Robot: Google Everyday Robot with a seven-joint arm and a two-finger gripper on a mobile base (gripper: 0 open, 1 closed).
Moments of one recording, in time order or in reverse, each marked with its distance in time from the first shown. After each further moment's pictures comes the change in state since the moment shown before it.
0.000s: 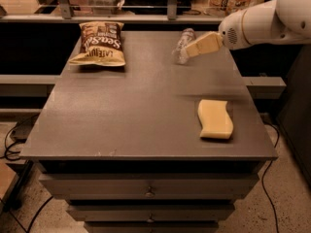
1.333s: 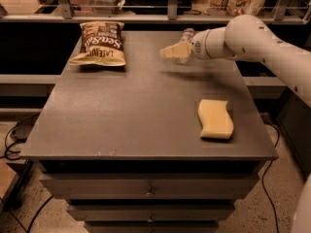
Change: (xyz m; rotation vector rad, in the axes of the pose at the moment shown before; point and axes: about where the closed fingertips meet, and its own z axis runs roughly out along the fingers) arm 0.020 -0.028 0.115 0.095 -0.054 0.245
